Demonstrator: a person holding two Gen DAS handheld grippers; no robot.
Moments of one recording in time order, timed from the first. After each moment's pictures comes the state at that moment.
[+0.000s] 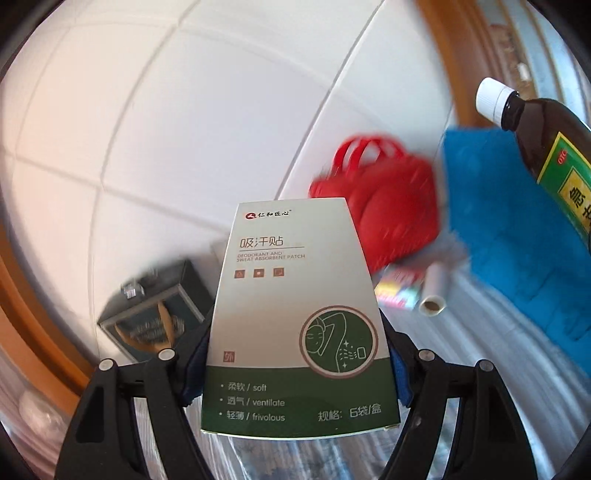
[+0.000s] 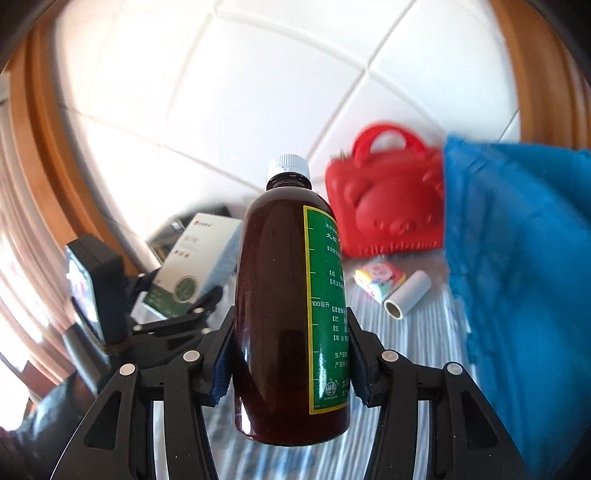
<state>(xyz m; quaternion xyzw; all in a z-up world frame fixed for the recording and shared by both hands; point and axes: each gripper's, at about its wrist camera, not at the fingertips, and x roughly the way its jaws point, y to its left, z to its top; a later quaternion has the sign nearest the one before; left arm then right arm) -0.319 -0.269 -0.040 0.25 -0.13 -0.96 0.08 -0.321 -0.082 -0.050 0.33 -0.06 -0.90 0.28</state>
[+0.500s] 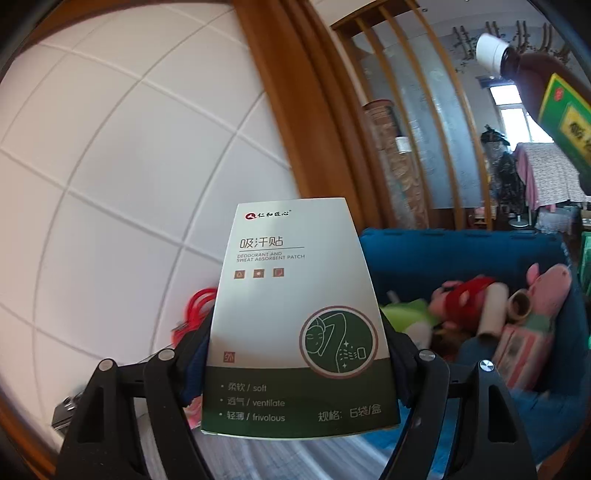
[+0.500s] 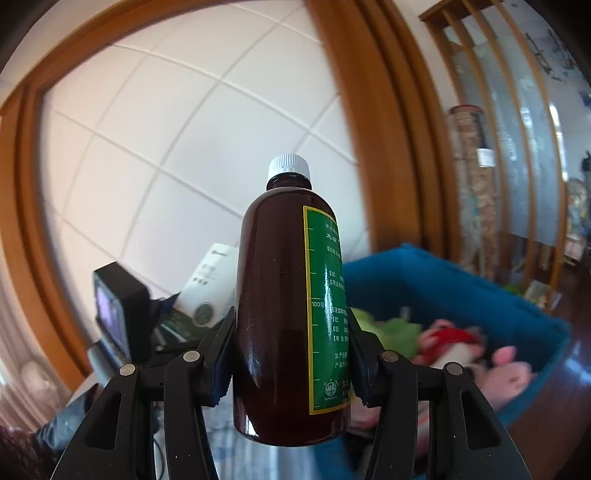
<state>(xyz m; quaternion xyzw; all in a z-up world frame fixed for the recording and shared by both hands) -0.256 -0.026 0.094 0.12 -0.16 -0.97 -0.12 -0.119 0.143 0.112 0.16 -0.09 -0.98 0.09</state>
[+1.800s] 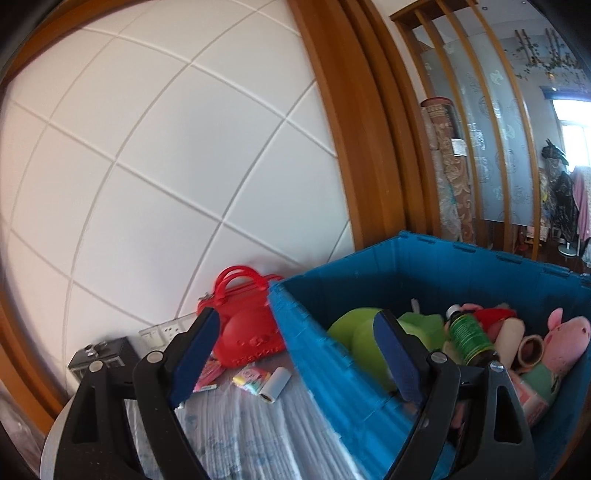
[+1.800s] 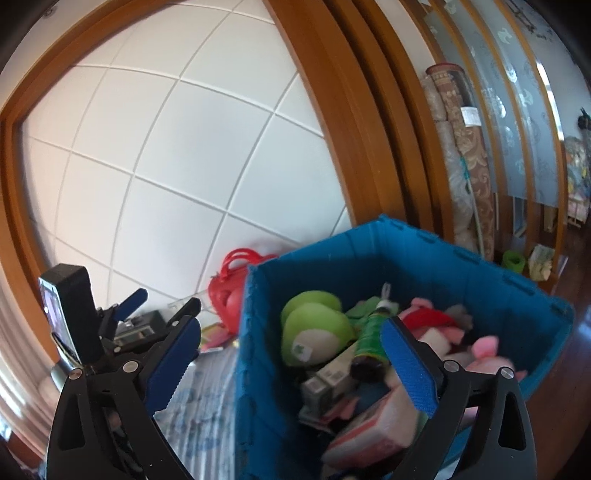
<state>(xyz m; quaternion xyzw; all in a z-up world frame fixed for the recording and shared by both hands) -0.230 0.010 0.090 0.15 -0.10 -0.98 0.01 -0.148 0.213 0.076 0.20 -0.14 -0.96 0.12</state>
